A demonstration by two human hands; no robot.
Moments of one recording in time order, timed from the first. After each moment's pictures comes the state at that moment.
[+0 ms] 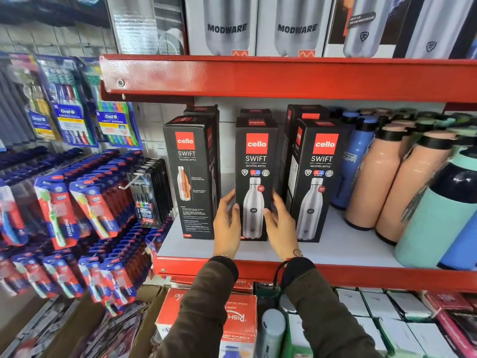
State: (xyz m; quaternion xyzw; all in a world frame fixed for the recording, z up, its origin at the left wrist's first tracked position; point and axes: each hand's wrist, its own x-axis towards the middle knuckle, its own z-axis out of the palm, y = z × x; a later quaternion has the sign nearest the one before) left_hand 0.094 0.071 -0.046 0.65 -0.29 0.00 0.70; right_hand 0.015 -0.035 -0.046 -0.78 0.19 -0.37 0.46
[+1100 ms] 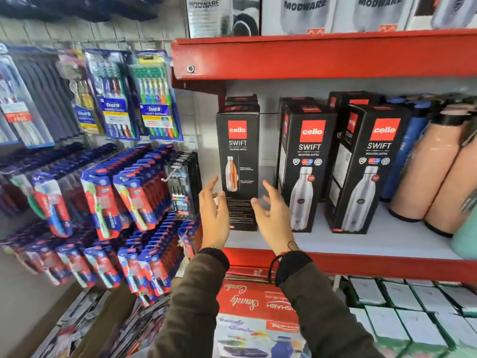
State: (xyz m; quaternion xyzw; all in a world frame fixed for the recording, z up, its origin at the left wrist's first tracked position) left_hand 0.176 0.177 -0.045 0.68 -0.28 0.11 0.67; right_hand 0.089 0.073 -0.039 -0.78 0.15 -0.40 0.46
